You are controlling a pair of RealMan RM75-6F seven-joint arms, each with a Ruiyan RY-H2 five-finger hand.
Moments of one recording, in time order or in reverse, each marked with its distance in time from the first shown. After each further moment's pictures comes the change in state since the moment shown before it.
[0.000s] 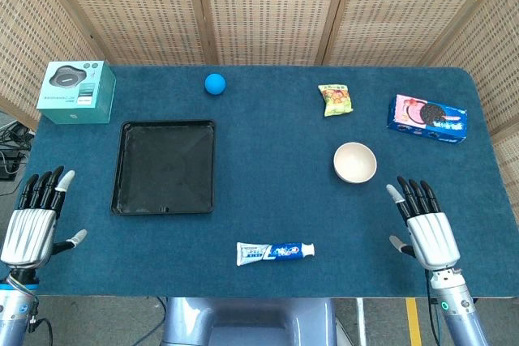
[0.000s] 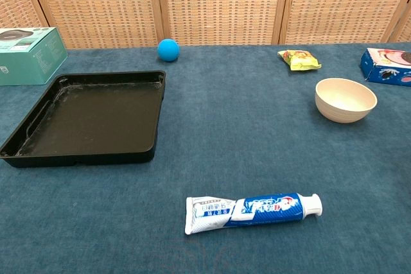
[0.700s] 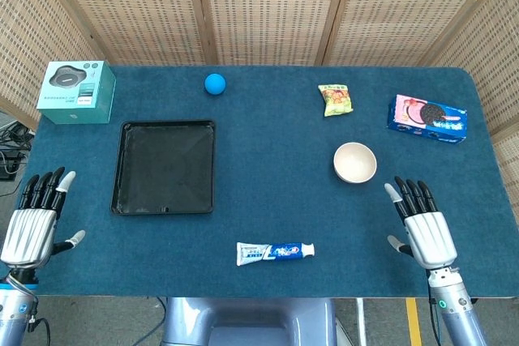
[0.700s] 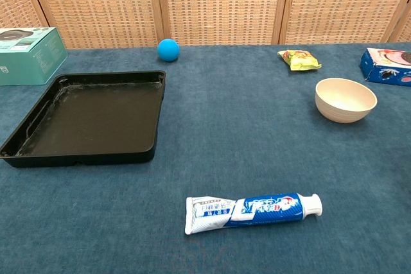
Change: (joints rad) left arm -0.002 0.006 -0.001 0.004 -0.001 -0.009 -0.008; right arm 0.006 -0.013 0.011 0.012 -0.009 -0.006 0.022
